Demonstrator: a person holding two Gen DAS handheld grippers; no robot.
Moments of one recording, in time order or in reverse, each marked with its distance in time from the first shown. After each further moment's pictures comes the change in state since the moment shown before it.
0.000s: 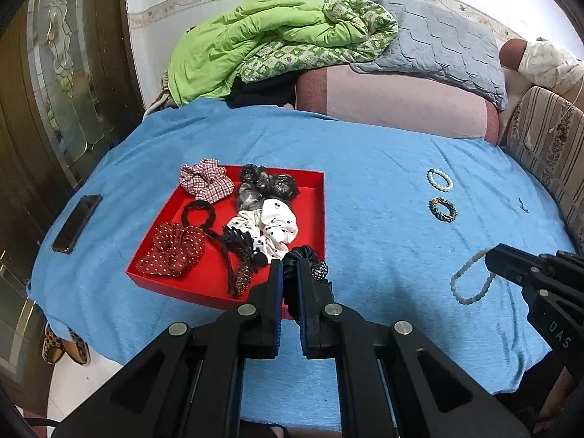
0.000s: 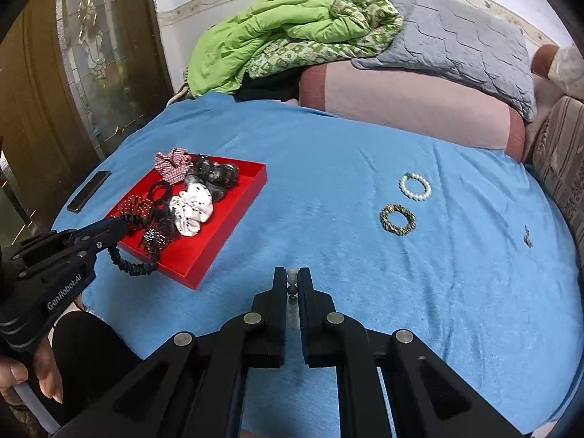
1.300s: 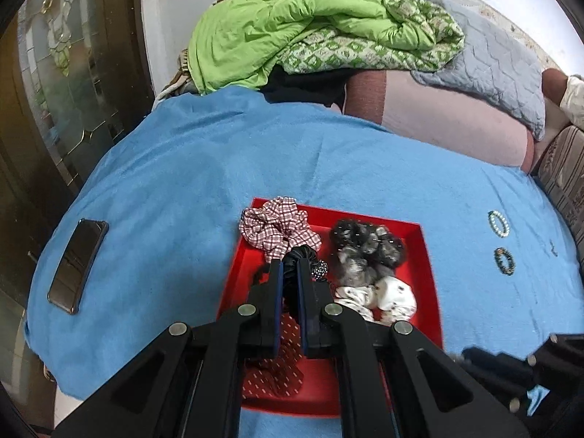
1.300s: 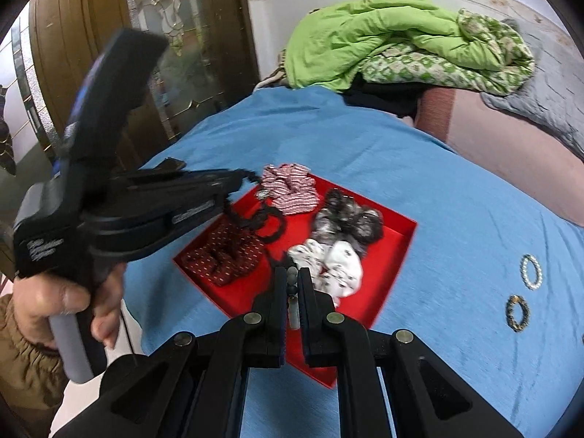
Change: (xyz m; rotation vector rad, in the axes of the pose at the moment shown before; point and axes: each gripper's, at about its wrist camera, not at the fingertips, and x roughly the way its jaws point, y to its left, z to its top) left arm 0.100 0.138 0.090 -0.061 0.084 -0.025; right arm 0.082 0.151 0.077 -0.199 0.043 0.232
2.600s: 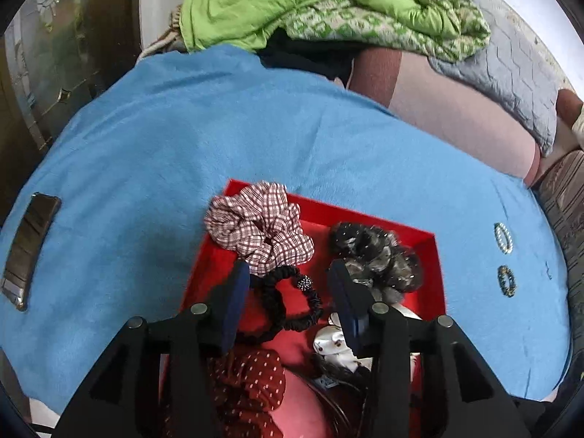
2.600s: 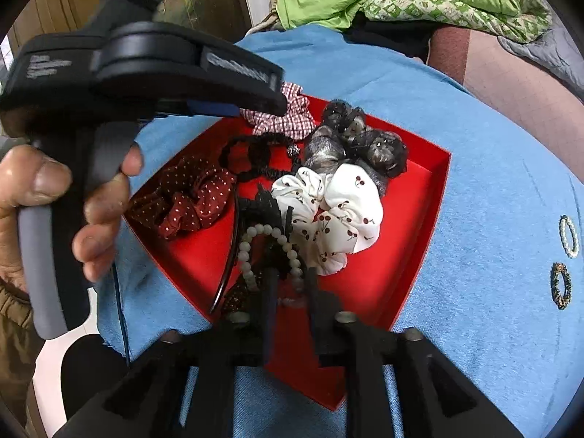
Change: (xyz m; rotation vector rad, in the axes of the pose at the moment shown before) left arm 0.064 0.005 0.014 -0.106 0.091 -0.075; right arm 0.077 -0.026 -0.041 0.035 0.153 0.017
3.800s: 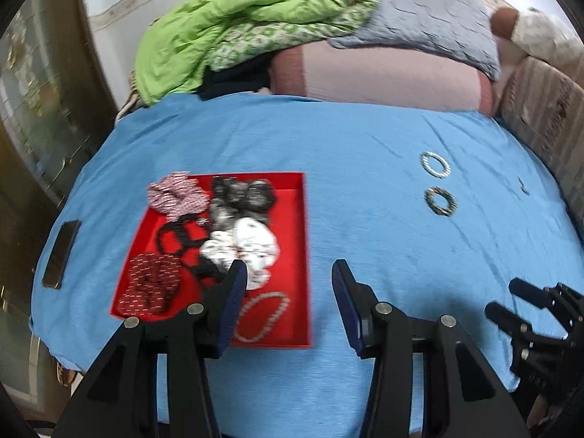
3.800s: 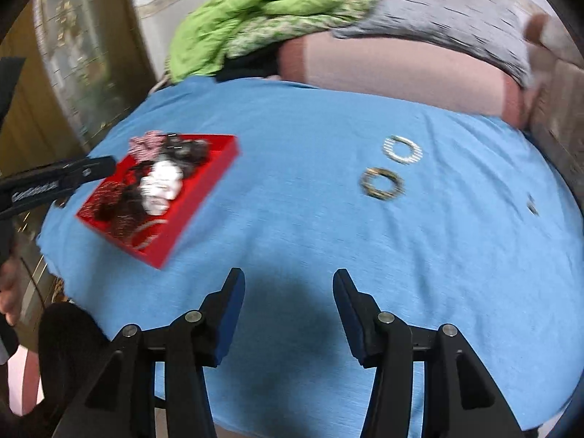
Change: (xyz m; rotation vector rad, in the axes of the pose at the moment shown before) left arm -0.093 -0.172 -0.105 0.275 -0.055 0.080; right arm -0.153 -0.136 -0.124 0.270 -0.138 -0.228
